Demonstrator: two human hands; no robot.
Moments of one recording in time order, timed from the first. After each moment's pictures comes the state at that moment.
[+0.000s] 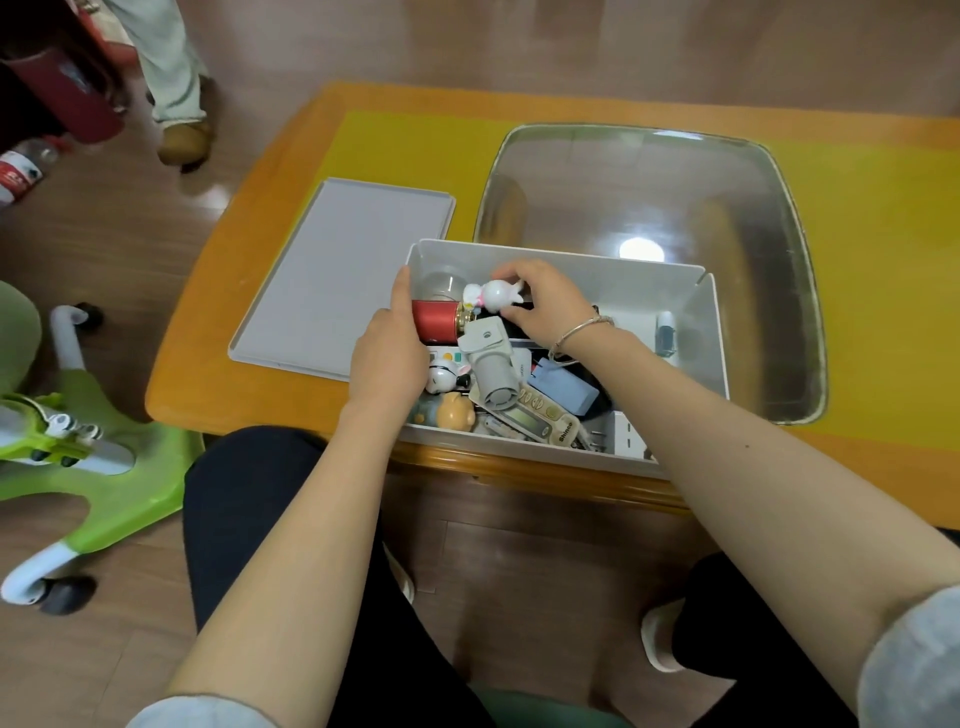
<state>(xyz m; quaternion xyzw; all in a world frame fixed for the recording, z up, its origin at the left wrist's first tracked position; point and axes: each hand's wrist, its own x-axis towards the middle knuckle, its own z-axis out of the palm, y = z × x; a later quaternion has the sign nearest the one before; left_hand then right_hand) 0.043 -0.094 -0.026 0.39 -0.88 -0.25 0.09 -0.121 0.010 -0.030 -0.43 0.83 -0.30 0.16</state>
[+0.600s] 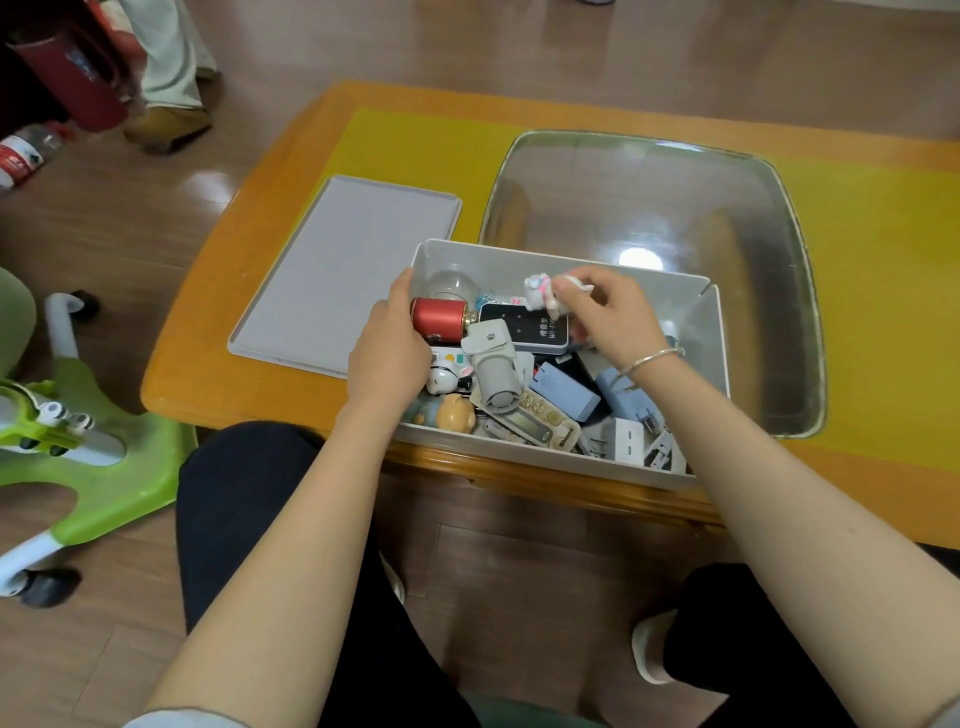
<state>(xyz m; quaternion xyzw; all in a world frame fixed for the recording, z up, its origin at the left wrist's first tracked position) 0.045 -0.096 -0.028 0.37 -0.86 -0.31 0.15 -0.118 0.061 -0.010 -0.30 0.80 -0.49 0.17</state>
